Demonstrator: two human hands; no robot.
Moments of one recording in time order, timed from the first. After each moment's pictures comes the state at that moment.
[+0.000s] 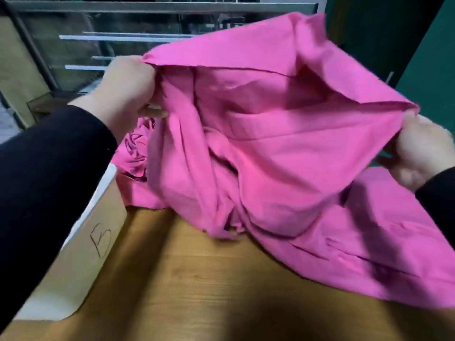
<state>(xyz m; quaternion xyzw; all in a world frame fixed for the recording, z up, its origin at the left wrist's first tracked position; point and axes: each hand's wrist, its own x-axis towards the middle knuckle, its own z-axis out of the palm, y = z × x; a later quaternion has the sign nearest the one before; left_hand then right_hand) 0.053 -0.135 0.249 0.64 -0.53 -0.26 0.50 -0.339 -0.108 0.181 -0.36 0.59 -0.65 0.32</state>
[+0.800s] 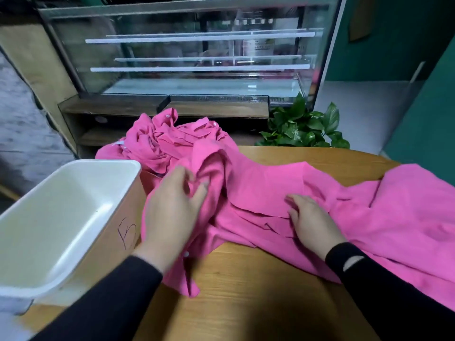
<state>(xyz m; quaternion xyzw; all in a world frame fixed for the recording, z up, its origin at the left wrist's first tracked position) 0.053 -0.054 0.081 0.68 -0.62 -0.01 0.40 -0.220 -0.095 0.011 -0.72 0.65 -0.19 0.15</state>
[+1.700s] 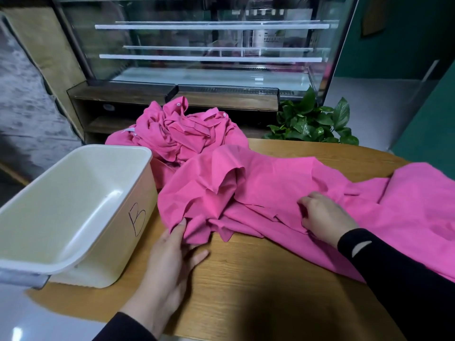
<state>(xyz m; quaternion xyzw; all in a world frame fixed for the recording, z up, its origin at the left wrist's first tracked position) 0.058 0.014 0.016 0.55 -0.16 -0.56 0.60 -0.235 -0.108 0.007 -0.78 0.63 -0.01 0.06</state>
